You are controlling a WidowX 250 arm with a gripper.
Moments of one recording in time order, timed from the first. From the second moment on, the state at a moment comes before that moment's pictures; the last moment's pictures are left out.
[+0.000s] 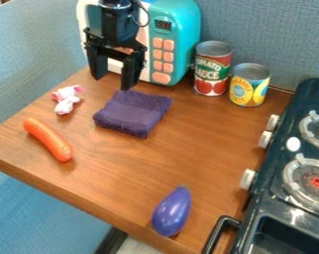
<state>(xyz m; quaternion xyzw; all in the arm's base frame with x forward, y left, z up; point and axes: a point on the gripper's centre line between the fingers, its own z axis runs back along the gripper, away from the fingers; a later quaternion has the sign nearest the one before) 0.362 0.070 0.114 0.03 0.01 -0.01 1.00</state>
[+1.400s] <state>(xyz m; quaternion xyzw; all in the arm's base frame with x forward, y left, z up) 0.389 0.105 0.055 0.13 0.07 0.09 0.99</state>
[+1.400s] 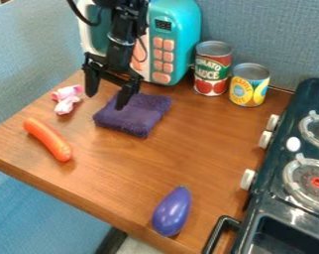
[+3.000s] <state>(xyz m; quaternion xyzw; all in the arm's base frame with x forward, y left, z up) 0.383 -0.059 0.027 0.04 0.08 -0.04 1.00</state>
